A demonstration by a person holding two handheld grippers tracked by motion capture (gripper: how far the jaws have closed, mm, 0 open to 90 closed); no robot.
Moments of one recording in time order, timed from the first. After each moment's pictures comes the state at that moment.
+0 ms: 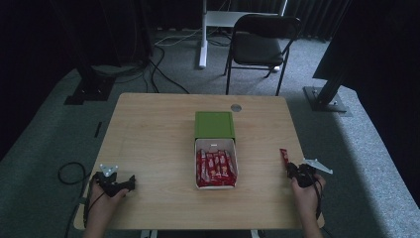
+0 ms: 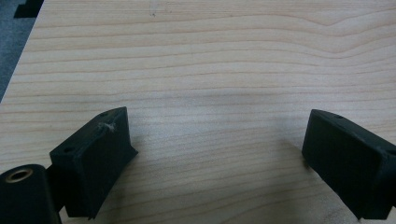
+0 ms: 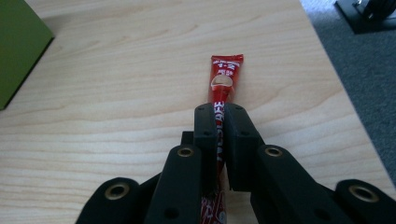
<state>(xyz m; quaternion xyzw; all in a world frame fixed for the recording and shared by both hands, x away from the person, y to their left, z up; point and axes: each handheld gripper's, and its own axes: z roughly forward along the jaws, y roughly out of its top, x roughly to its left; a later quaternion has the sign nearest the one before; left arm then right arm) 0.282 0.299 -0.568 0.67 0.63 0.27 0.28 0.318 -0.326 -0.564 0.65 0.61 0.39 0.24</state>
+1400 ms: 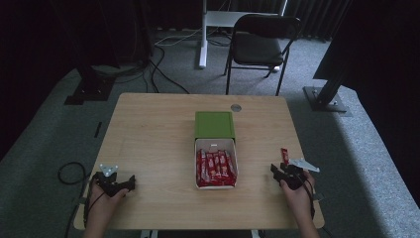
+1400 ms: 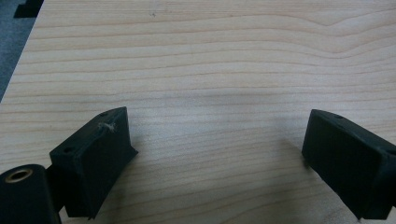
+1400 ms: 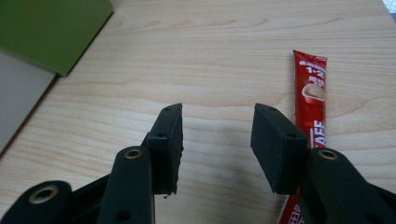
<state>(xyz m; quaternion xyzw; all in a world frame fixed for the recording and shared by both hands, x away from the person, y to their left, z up) 0.282 0.299 -0.568 0.67 0.63 0.27 0.28 0.317 -0.291 -0.561 0.58 0.67 0.40 0.24</state>
